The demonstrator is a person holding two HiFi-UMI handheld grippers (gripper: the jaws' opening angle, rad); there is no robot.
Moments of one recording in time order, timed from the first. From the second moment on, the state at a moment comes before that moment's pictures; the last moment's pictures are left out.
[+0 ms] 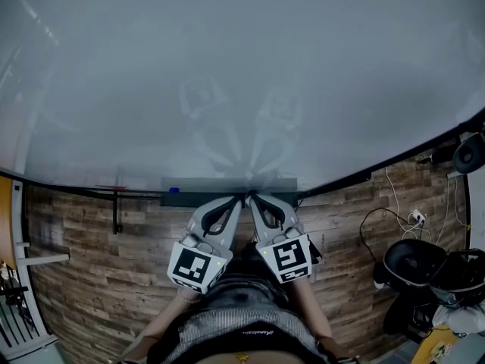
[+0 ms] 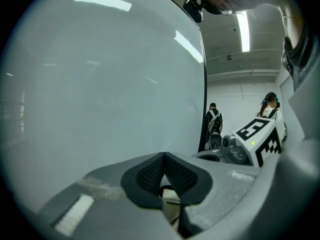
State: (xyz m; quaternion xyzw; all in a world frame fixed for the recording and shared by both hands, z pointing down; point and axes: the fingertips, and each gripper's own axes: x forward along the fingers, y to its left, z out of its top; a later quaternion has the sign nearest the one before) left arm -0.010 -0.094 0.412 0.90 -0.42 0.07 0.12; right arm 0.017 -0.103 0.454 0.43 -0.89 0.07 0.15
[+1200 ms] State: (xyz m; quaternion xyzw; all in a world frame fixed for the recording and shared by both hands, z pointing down) left arm -0.018 -0.088 0.422 0.90 -0.41 0.09 0.13; right arm 0.023 -0.089 0.507 0.41 -0.88 0.10 0.22
